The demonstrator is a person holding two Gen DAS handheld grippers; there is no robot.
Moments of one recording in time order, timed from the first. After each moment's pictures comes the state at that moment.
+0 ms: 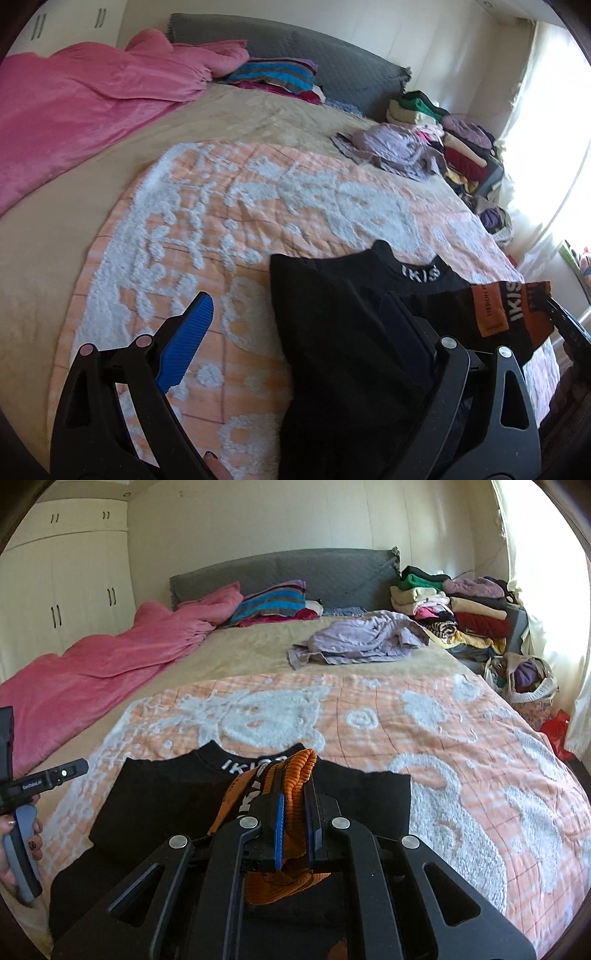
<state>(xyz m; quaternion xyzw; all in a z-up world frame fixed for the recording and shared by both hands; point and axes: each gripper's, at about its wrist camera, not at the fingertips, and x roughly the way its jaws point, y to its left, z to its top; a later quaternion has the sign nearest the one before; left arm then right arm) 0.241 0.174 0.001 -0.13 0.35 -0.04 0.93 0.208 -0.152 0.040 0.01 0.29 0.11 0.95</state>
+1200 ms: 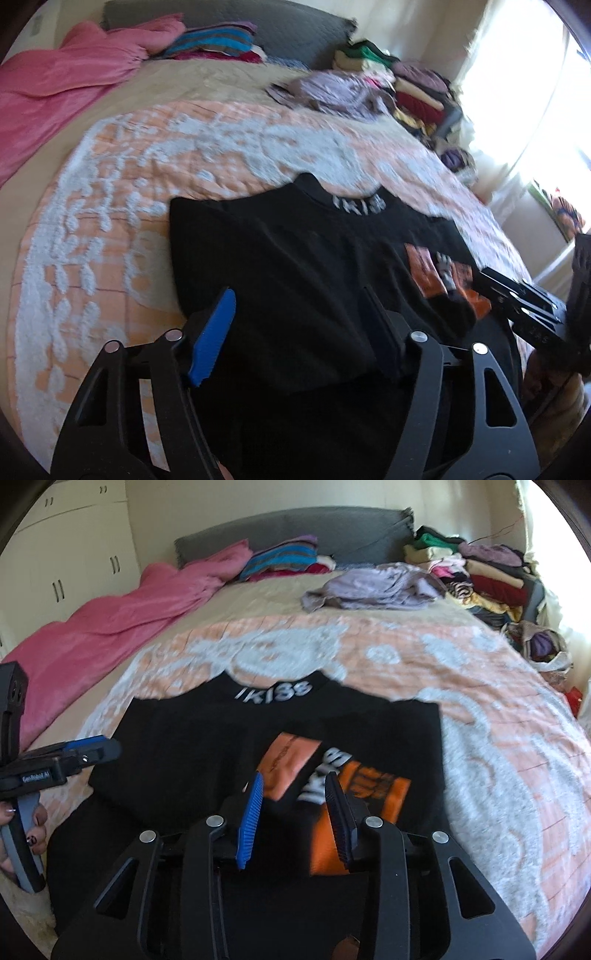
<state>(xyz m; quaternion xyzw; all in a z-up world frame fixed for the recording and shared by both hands) 0.238 0.104 -0.025 -0.08 0.42 -0.15 0.89 0.200 -0.130 -0.011 0.01 0.38 0.14 0.91</state>
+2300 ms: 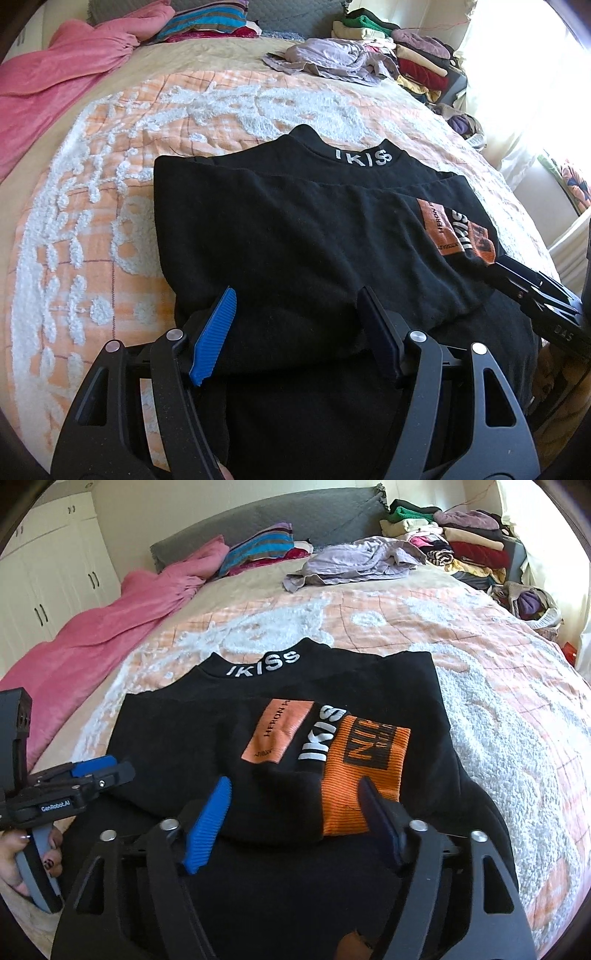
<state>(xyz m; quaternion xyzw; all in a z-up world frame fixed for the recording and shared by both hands) 0.233 0.092 -0.048 -0.04 0.46 -0.13 0.88 0.184 -0.136 -0.025 0.07 0.40 0.11 0.91</state>
